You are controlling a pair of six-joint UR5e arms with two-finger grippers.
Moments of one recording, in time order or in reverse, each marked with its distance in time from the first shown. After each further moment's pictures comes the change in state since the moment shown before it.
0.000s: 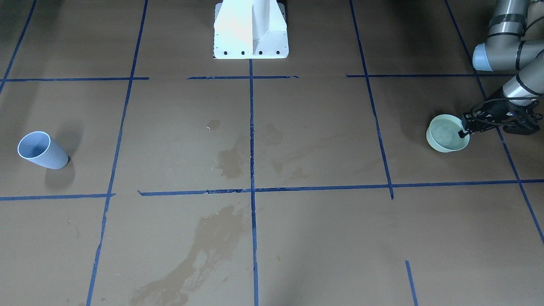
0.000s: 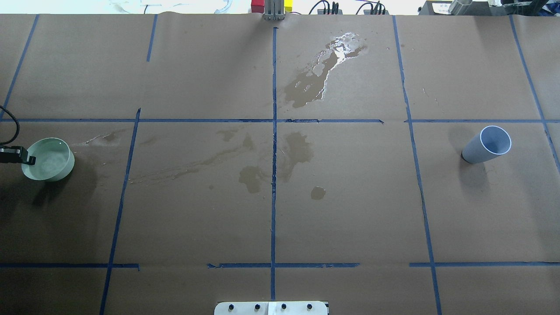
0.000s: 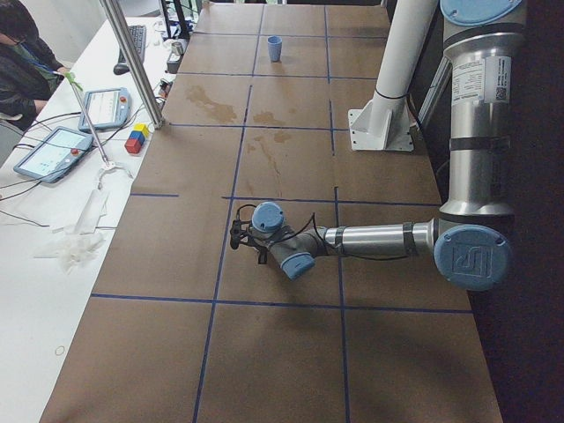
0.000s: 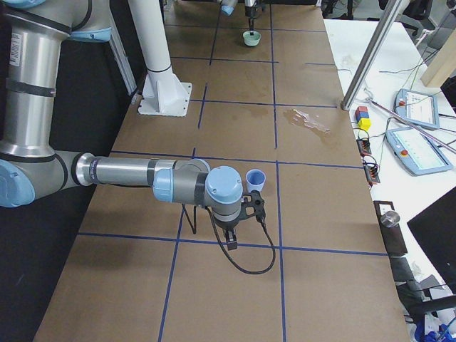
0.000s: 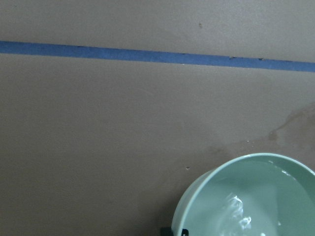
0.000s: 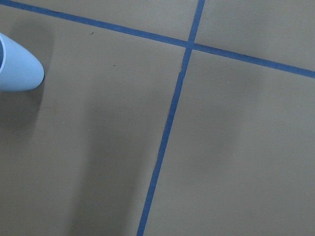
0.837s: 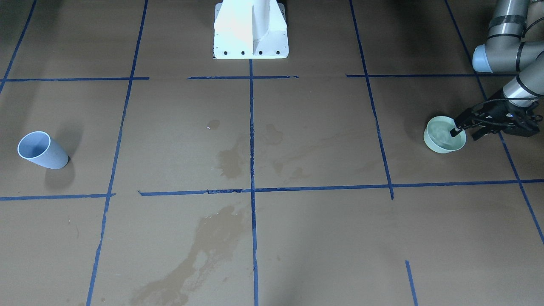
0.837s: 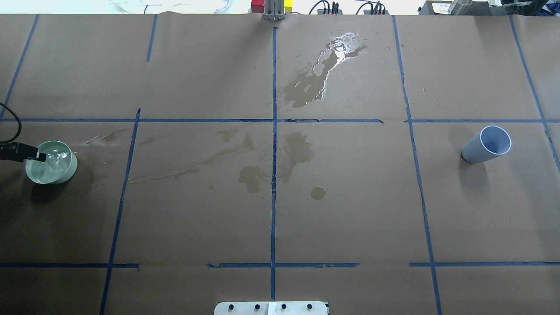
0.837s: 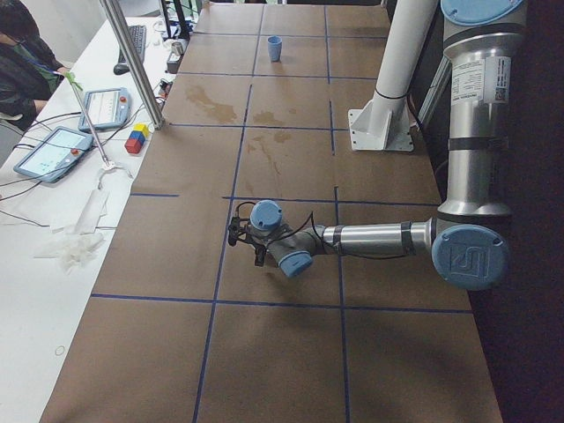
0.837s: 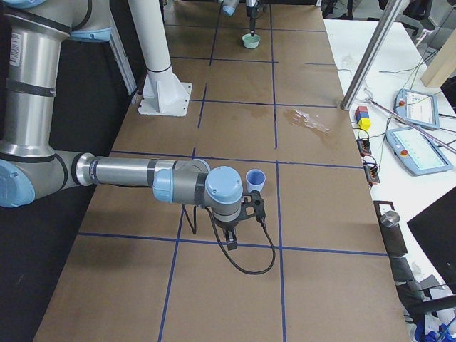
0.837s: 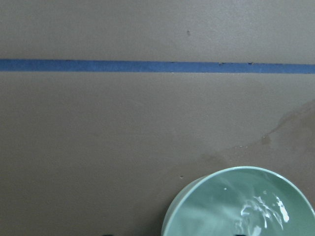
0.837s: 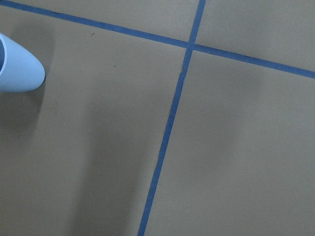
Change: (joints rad) left arm -0.023 -0.008 -0.004 0.013 -0.004 0.102; right arm 0.000 0.000 0.000 0.002 0.003 0.001
